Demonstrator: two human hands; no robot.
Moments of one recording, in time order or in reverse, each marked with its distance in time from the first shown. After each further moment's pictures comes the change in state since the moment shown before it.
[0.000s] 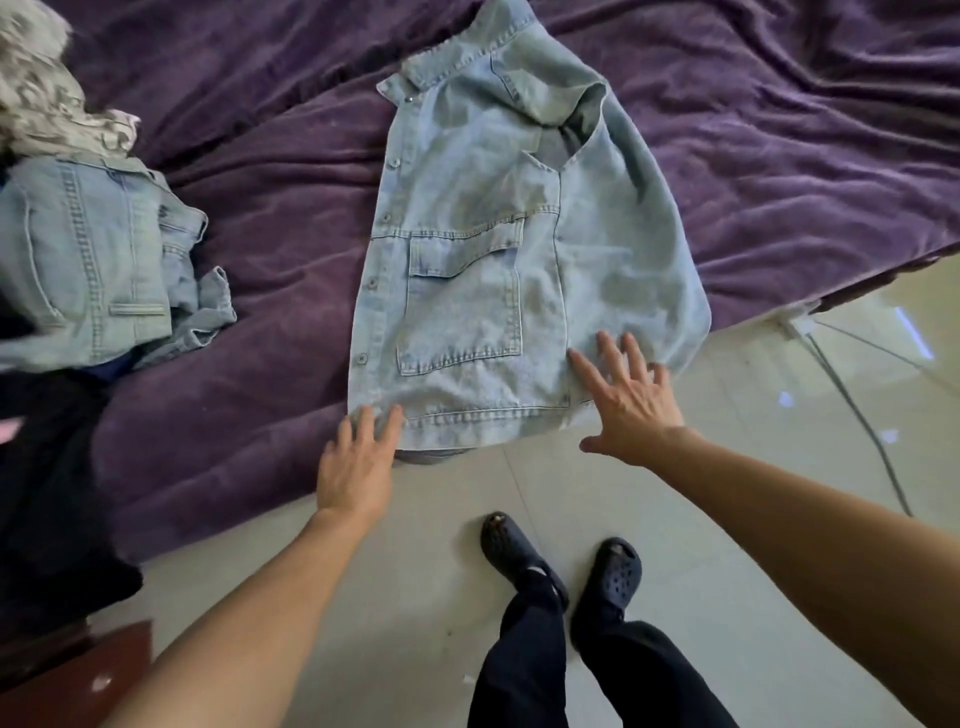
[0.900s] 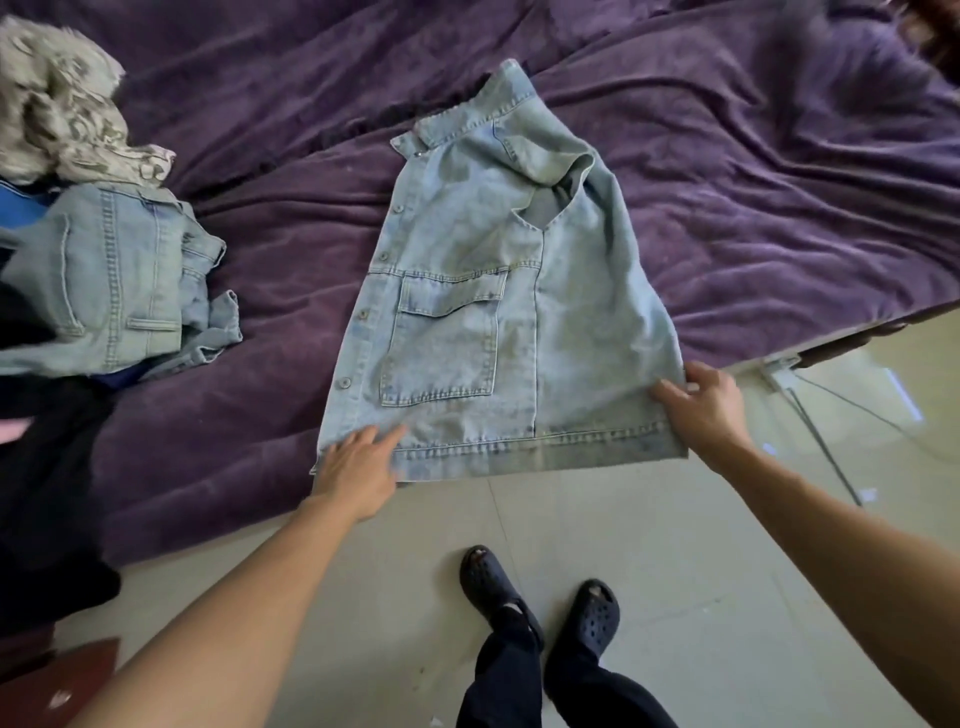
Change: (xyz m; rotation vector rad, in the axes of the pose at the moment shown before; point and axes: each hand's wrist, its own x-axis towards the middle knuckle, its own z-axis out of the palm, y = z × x) left_hand 0.019 0.010 -0.030 -0.232 -0.145 0.037; right_hand -0.023 0.078 -0.065 0.980 0.318 0.482
